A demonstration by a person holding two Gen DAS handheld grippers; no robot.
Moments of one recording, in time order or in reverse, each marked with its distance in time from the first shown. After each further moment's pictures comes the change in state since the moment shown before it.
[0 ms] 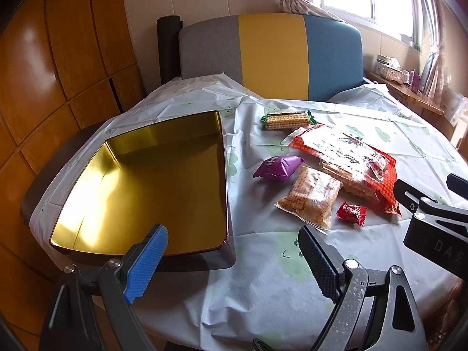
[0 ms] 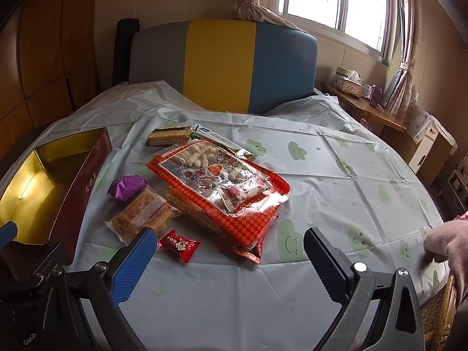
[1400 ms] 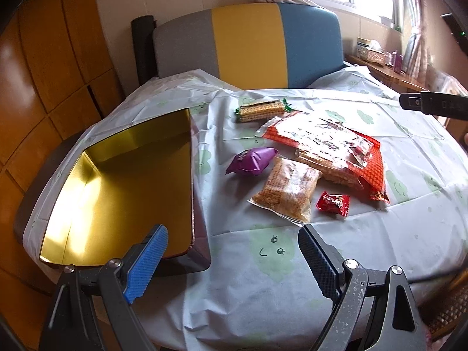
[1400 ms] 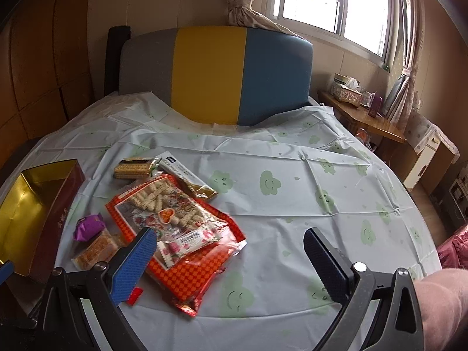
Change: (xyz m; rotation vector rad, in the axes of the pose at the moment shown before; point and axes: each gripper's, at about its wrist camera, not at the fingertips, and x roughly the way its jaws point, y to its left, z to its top) left arm 0.009 -0.024 0.006 0.100 0.039 -0.068; right arm 0.027 -0.079 0.070 -0.024 -0.004 0.000
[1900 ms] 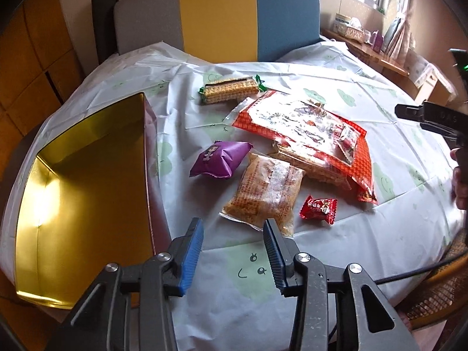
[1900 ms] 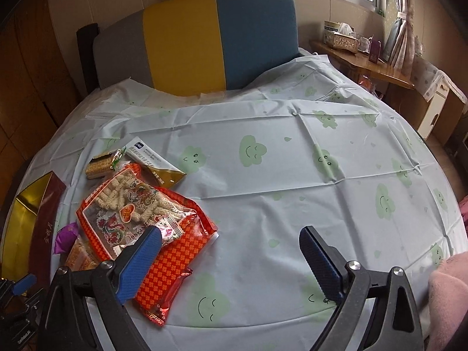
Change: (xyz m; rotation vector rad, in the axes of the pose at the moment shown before) left arm 0.045 -0.005 0.036 0.049 0.176 -0.170; right arm 0.059 -0.062 -0.005 0.180 0.171 0.100
